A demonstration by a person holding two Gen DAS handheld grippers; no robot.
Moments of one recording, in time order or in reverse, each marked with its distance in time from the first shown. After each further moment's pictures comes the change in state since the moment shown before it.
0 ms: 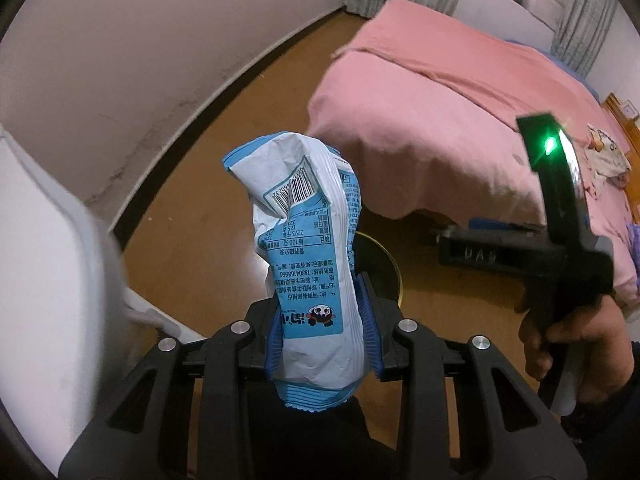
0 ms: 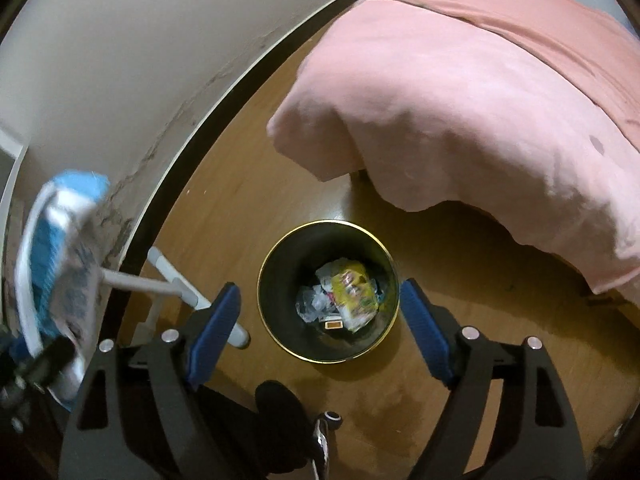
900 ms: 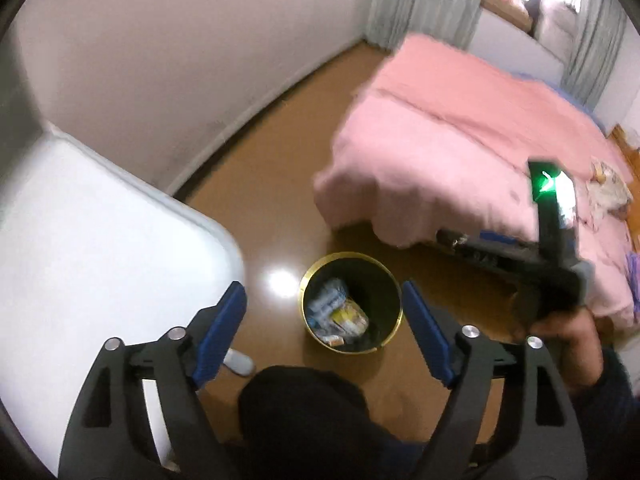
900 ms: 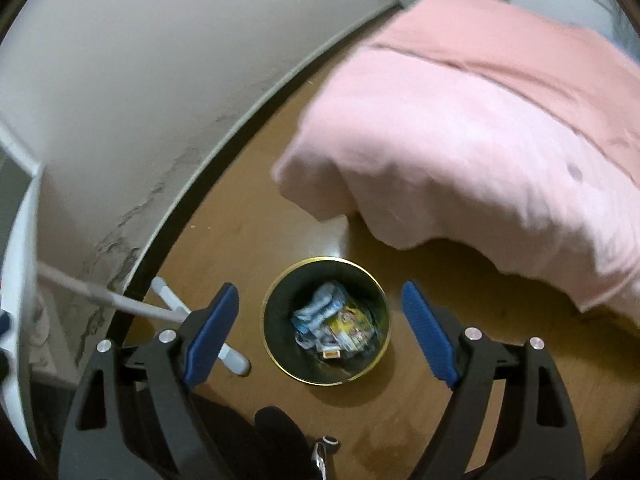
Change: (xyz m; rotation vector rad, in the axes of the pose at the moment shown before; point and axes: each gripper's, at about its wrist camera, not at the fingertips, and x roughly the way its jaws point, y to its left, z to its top) left arm -0.121 0.032 -0.012 -0.074 -0.172 0.033; right arm -0.062 0.016 -0.005 -0.052 -0.161 0.007
